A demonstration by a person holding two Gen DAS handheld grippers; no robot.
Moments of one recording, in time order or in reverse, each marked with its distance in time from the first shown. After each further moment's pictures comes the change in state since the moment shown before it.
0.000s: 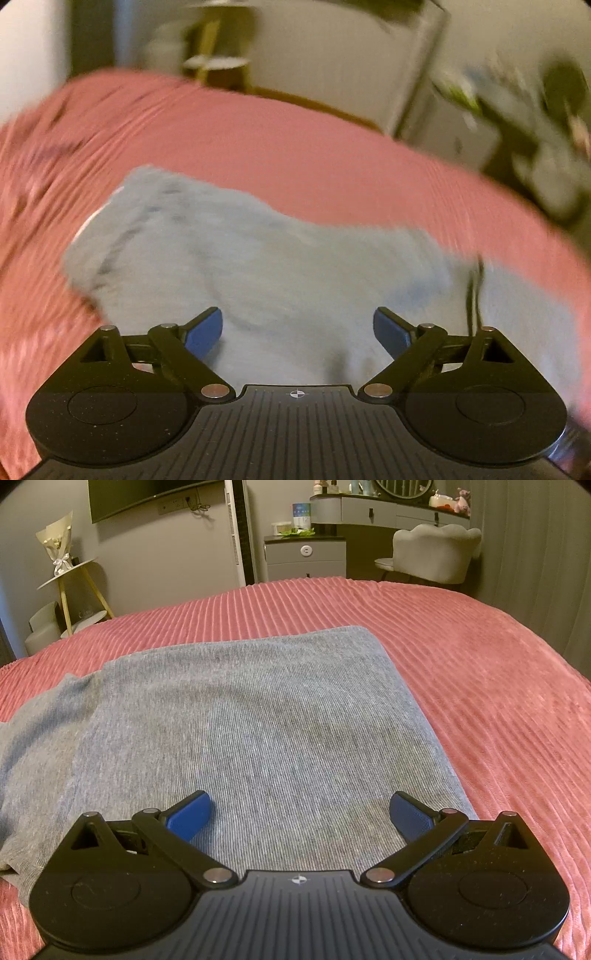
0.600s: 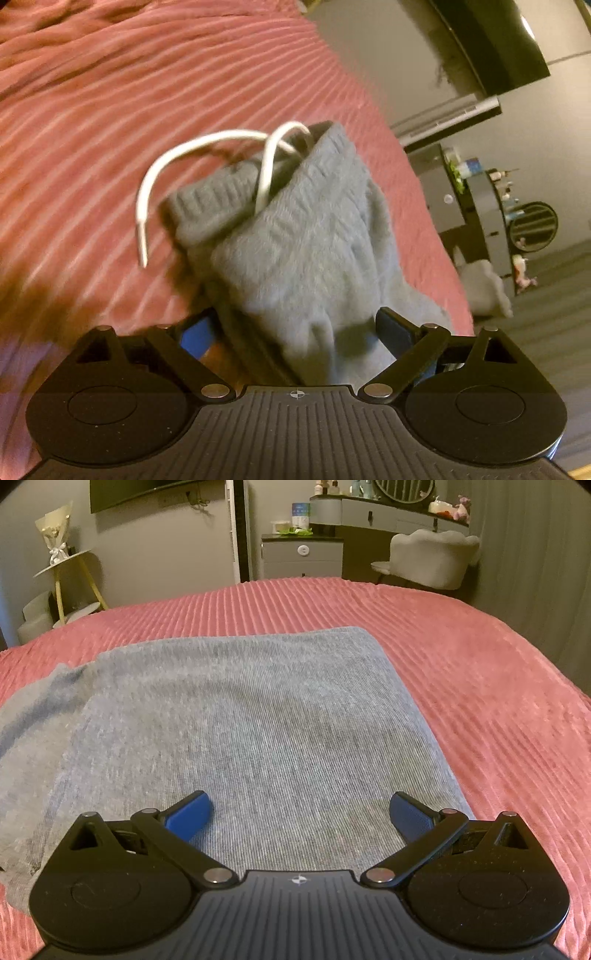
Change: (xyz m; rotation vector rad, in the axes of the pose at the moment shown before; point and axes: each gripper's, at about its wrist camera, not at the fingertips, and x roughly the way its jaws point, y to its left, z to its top) left arm 0.085 0.201 0.009 -0.443 0.138 -0.375; right arm 0.004 0.006 -0.001 -0.033 -0.004 -0.048
